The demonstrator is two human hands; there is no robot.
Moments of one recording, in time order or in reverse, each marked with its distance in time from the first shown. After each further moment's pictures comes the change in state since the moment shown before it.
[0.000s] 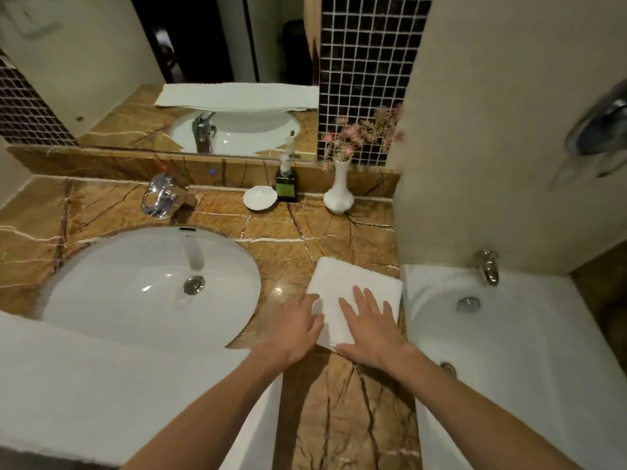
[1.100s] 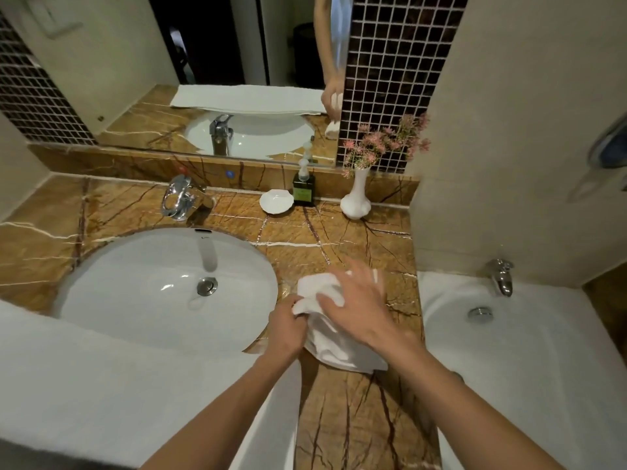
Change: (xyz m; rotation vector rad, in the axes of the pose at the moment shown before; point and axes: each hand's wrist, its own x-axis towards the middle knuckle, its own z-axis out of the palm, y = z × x) left_hand -0.002 -0.017 -0.019 -0.528 0.286 -0.344; right_hand 0.013 -0.057 -0.073 0.447 0.368 0.023
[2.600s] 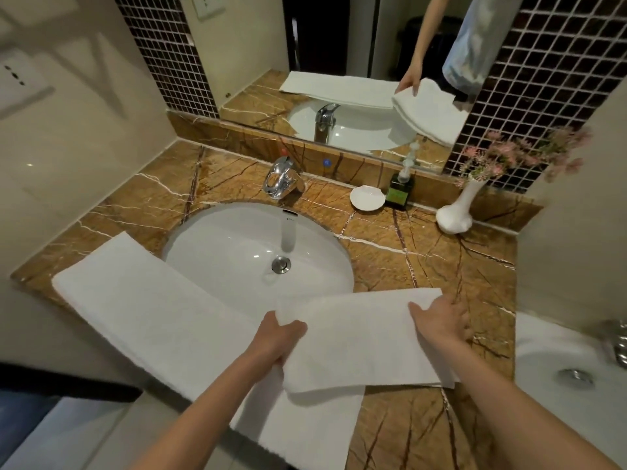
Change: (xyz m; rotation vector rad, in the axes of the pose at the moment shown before) left_hand -0.031 -0.077 -0.115 -0.471 -0.089 -0.509; right_hand 0.064 0.036 0.076 0.061 -0.053 0.631
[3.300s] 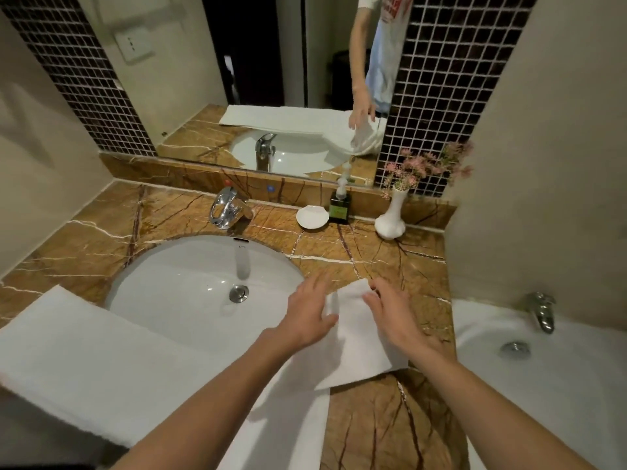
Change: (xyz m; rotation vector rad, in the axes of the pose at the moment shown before) left_hand 0.015 0.078 0.095 0.970 -0.114 0.681; right_hand -0.036 0.007 -0.049 0.262 0.024 -0.627
